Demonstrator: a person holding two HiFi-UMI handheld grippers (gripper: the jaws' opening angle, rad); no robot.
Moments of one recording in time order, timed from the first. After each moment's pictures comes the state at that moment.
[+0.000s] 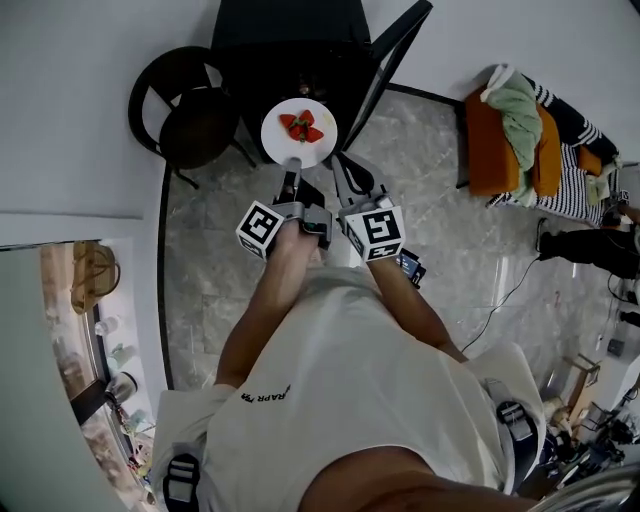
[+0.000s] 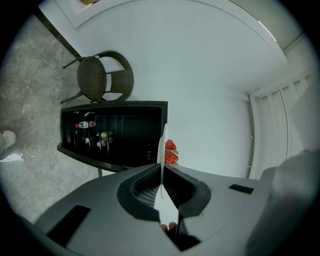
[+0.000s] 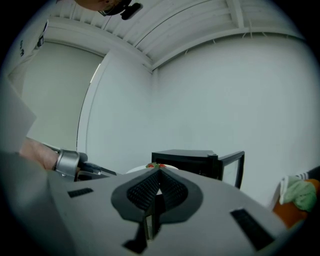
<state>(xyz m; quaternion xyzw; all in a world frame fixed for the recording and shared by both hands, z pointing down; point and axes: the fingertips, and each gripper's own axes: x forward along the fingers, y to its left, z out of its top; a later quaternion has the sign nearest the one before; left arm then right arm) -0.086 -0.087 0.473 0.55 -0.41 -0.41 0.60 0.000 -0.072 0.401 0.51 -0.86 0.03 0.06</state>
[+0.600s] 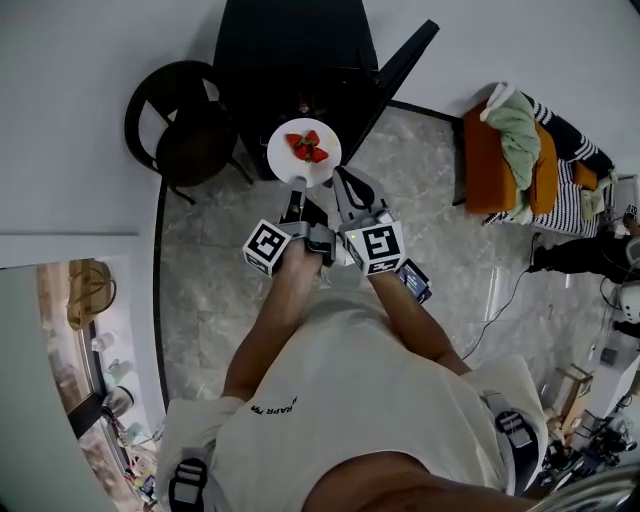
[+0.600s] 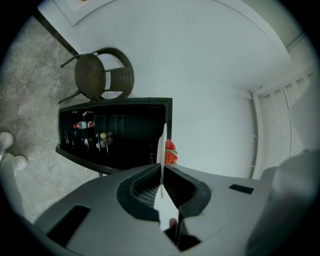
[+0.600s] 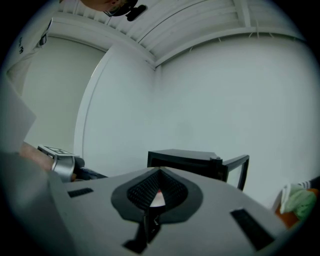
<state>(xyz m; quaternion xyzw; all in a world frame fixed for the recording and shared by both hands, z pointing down) -0.081 -0.128 0.492 0.55 -0.42 -0.40 0.60 -0.005 -0.124 0.405 0.50 -0.86 0.01 0.08</state>
